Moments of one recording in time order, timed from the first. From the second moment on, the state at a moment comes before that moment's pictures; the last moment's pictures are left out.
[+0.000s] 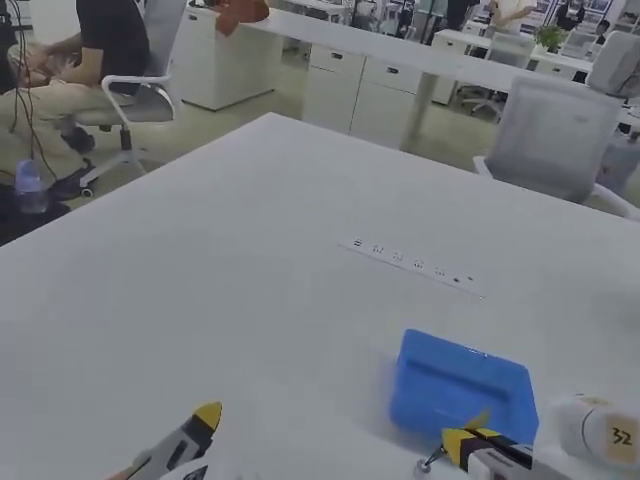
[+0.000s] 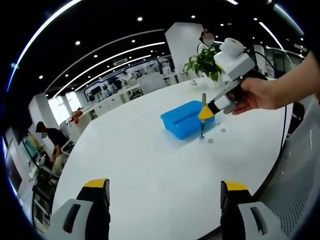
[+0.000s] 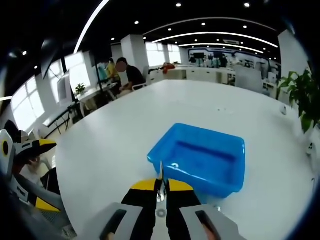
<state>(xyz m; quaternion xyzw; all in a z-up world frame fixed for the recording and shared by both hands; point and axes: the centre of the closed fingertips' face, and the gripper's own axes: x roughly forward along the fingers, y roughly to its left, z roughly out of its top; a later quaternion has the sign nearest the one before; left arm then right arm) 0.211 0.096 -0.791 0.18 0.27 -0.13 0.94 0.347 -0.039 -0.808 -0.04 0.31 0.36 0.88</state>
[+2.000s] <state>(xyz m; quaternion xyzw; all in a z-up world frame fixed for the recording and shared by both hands) 0.211 0.084 -0.777 0.14 0.23 -0.15 0.95 0.409 -0.034 -0.784 -0.06 0.30 0.35 0.89</state>
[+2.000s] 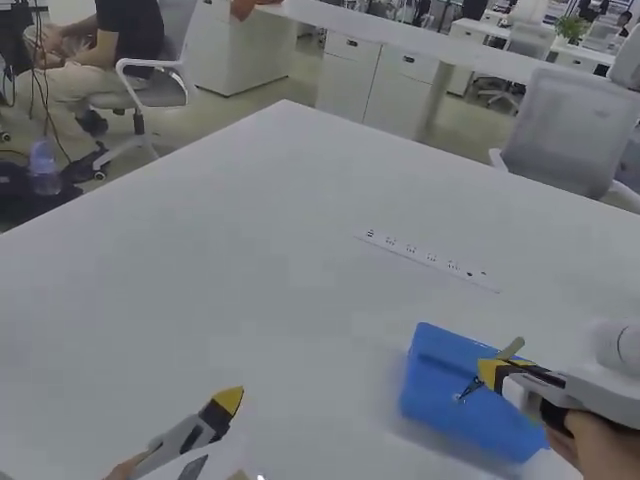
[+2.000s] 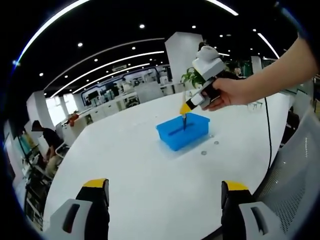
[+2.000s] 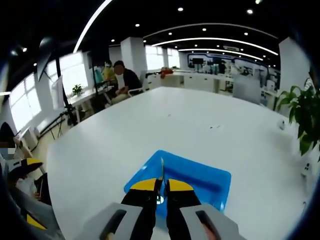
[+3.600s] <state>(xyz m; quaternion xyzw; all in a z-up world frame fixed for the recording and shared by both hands) 0.210 0.085 -0.783 0.16 0.24 -0.15 0.94 0.413 -0.033 -0.774 -0.05 0.28 0.35 0.89</state>
